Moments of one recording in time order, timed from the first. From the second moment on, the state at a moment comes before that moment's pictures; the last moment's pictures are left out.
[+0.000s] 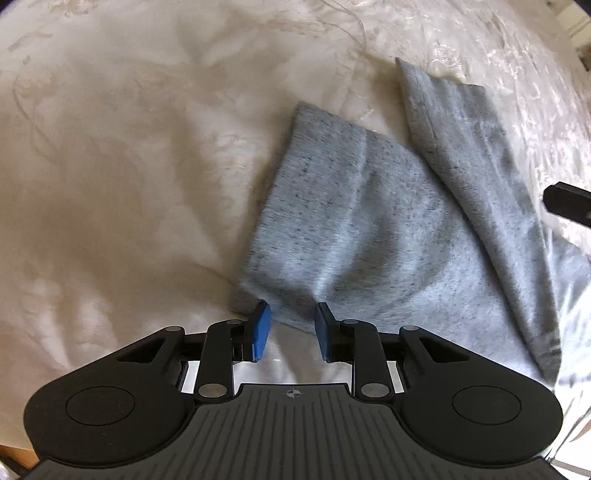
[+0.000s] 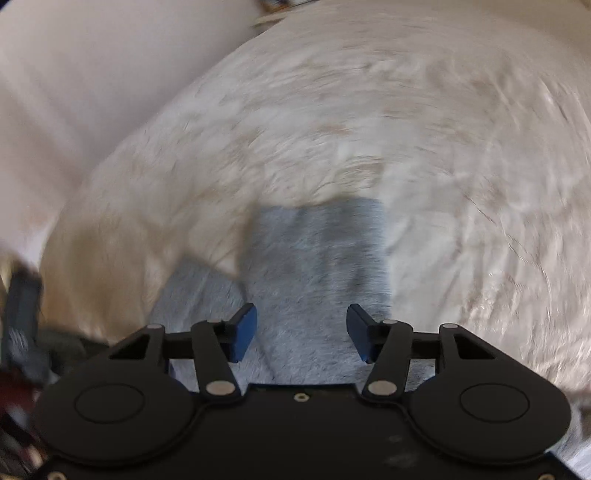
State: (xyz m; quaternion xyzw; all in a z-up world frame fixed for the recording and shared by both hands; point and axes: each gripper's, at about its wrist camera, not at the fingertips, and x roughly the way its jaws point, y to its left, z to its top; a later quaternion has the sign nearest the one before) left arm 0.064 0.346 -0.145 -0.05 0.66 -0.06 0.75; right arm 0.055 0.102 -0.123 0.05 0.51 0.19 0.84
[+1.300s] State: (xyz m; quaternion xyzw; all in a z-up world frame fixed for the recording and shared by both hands) left arm 0.073 0.371 -0.100 -0.08 0.60 -0.09 0.79; right arm 0.011 0.081 -0.113 0.01 0.51 0.16 0.84
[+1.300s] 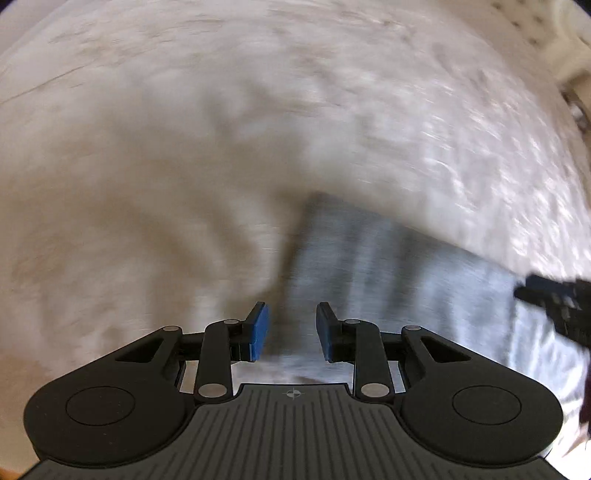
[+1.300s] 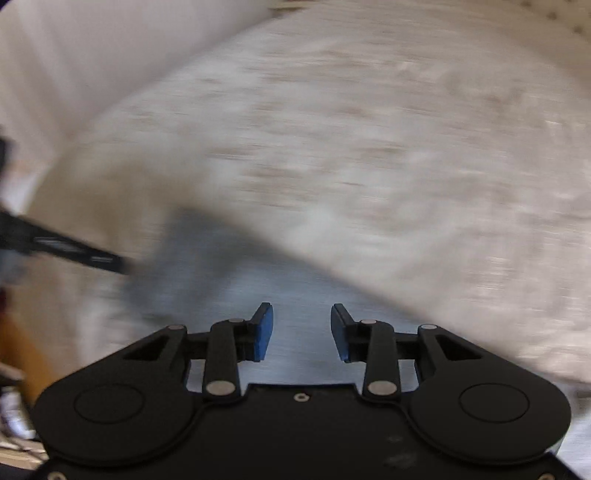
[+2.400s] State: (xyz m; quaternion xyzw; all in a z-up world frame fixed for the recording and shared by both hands) left arm 0.010 0.060 -0.115 0.00 0.61 -0.23 0.76; right arm -0.029 -0.286 -0.129 0.12 0.51 -0.12 0.84
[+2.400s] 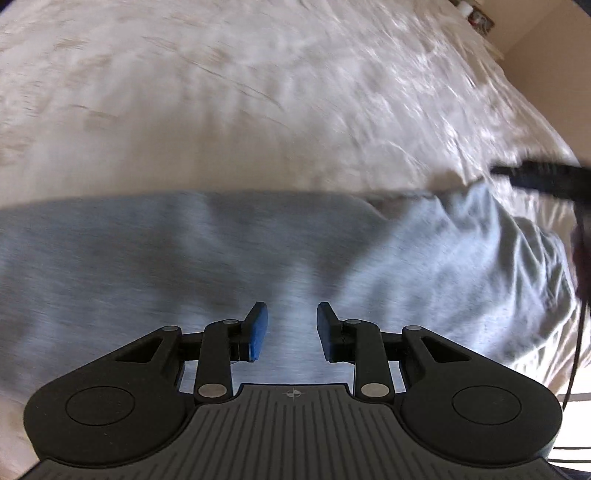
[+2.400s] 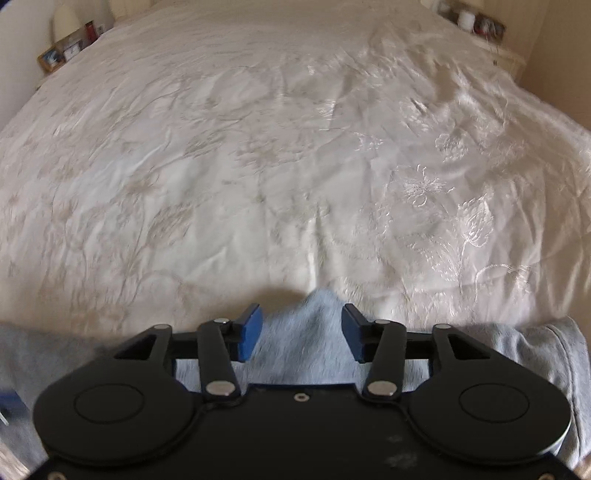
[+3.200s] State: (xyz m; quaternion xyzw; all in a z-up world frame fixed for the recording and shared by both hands) left arm 0.029 -0.002 -0.143 0.05 0.62 -0.20 0.76; right arm -0.014 -0.317 -0.155 0.13 0.55 -0.11 0.82
